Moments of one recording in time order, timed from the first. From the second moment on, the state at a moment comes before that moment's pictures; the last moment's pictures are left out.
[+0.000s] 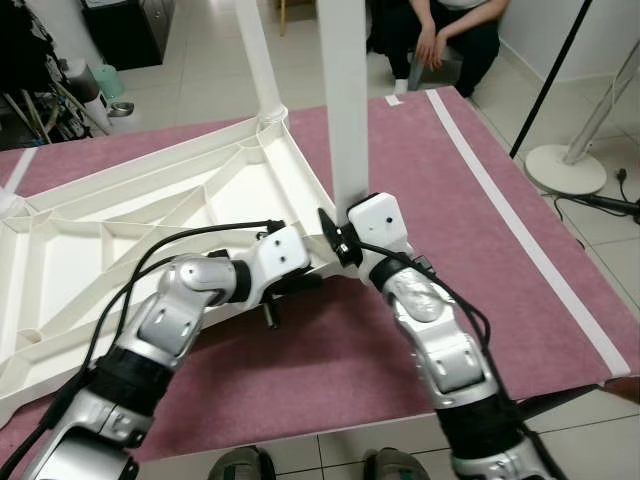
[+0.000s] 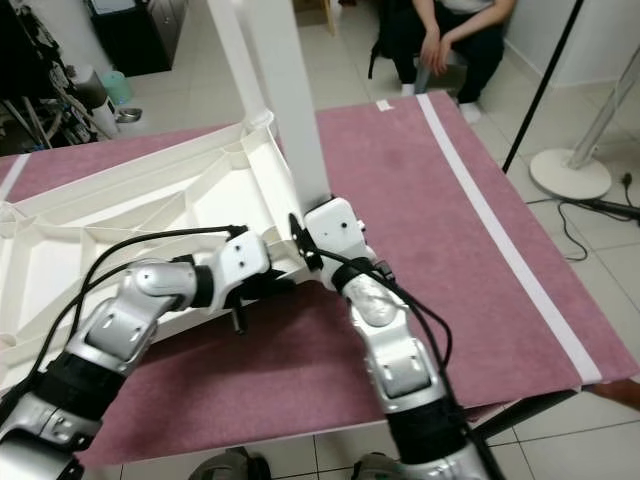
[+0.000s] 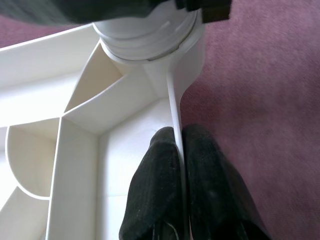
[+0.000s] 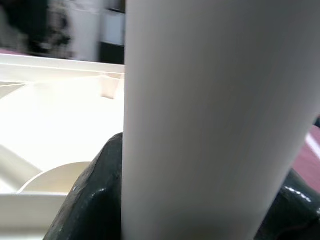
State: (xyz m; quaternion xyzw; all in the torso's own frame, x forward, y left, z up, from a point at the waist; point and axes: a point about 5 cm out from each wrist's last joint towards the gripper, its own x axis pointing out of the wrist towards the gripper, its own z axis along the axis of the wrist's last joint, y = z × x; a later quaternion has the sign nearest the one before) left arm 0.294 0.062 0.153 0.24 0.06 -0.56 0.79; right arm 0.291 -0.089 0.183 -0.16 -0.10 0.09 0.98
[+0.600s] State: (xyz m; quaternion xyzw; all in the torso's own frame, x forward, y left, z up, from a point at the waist) left arm 0.289 0.071 0.152 0.25 0.06 -0.56 0.79; right arm 0.293 -0.090 0.184 -0.11 -0.10 0.17 0.97
